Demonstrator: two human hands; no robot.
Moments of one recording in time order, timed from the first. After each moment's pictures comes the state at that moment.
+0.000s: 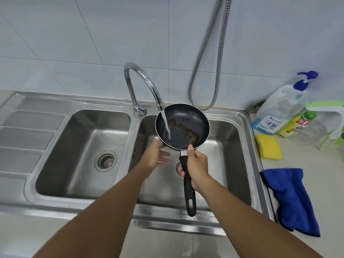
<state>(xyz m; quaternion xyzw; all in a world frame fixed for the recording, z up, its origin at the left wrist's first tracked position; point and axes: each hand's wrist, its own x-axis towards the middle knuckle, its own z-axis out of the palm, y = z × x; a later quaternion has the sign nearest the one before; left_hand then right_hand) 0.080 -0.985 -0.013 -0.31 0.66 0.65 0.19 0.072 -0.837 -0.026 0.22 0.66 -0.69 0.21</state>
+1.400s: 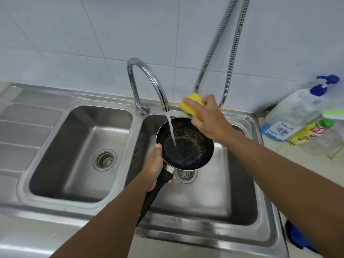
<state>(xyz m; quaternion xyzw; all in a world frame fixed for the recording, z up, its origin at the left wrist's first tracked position) 0.090 -0.973 -0.019 -0.37 0.54 0.74 0.16 -0.080 -0.813 0.023 -0.34 0.91 -0.24 -0.02</state>
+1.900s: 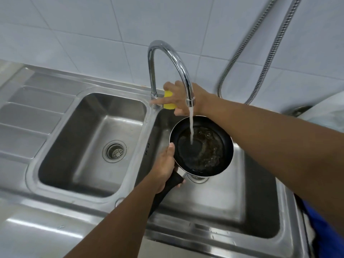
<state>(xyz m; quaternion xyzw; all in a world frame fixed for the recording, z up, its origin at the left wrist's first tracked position) 0.092 -0.998 -0.057 -0.36 0.54 0.74 0.18 -0.149 -0.964 0.001 -0.44 0.86 -0.16 0.17</state>
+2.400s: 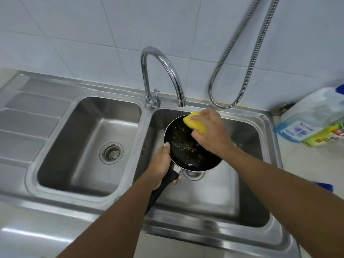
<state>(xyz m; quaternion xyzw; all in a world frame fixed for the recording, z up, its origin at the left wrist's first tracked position) 0.095 -0.994 -0.050 -0.35 0.55 0.73 0.18 -0.040 -0.838 -0.029 -0.26 0.92 -0.30 -0.01</state>
